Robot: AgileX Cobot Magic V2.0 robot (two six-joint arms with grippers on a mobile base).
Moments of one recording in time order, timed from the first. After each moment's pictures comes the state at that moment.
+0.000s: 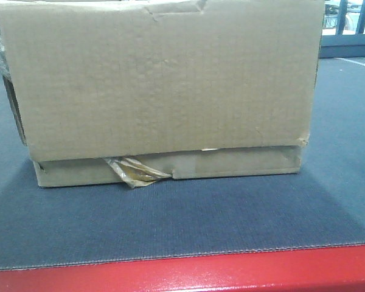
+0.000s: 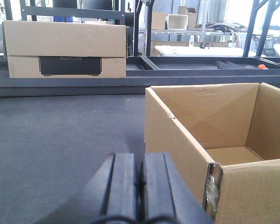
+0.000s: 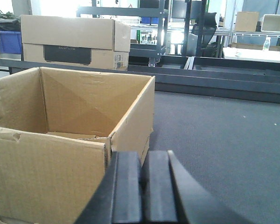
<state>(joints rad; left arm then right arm) -0.15 0.23 -0.53 0.24 0.40 -0.24 0.37 0.34 -0.44 -0.06 0.19 0.06</state>
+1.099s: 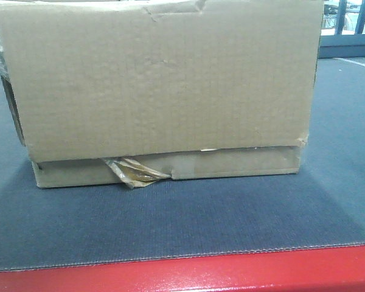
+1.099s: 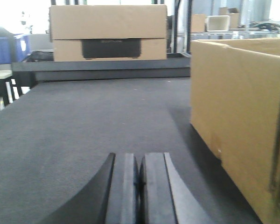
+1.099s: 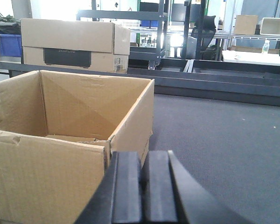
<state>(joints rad) 0.07 0.01 0.00 -0.02 0.04 0.07 0.37 0.33 -0.44 -0.06 0.18 0.06</state>
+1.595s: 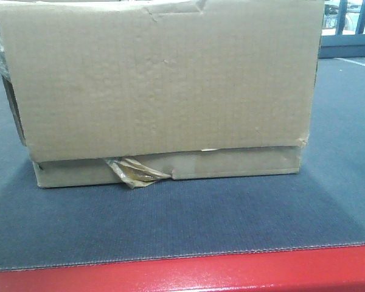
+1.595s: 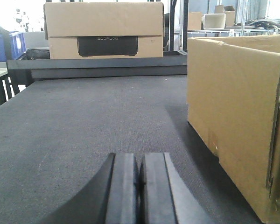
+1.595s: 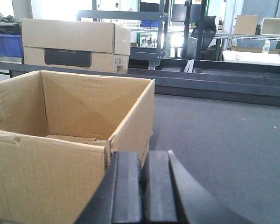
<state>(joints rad) 0.06 0.01 0.00 -0.02 0.05 0.07 0.37 0.33 -0.44 -0.06 0.18 0.06</state>
